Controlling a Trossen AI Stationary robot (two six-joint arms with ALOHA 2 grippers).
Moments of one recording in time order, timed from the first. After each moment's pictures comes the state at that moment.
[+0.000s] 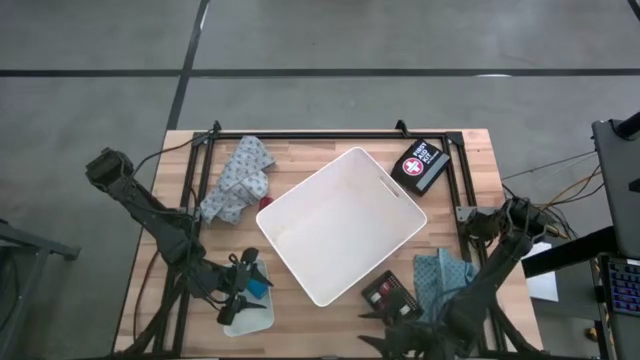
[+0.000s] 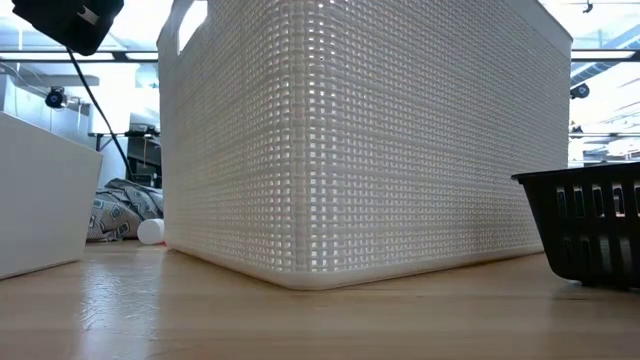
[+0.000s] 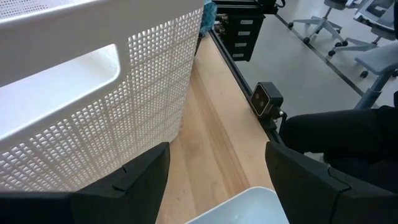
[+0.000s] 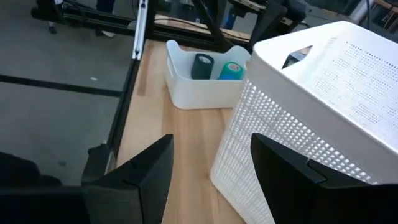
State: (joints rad) left arm -0.79 1.21 0.63 0.05 -0.40 -0.37; right arm 0.94 1.82 1.38 -0.31 0.94 0.46
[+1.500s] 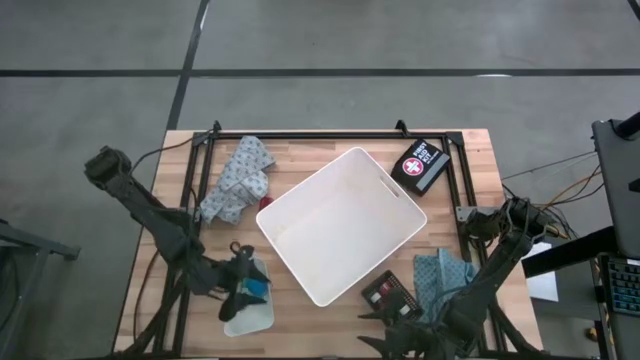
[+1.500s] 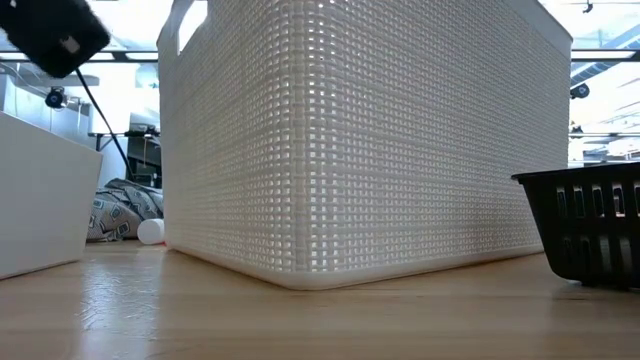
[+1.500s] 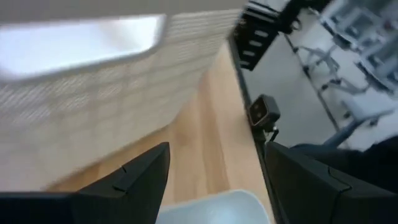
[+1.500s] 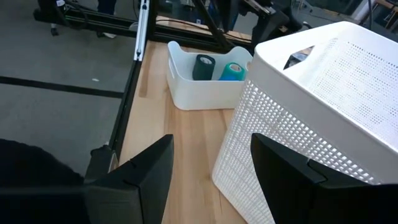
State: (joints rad) left arm -0.78 1.17 0.64 -0.03 -0.40 -0.68; right arm 0.94 1.82 1.38 -0.30 0.93 0.46
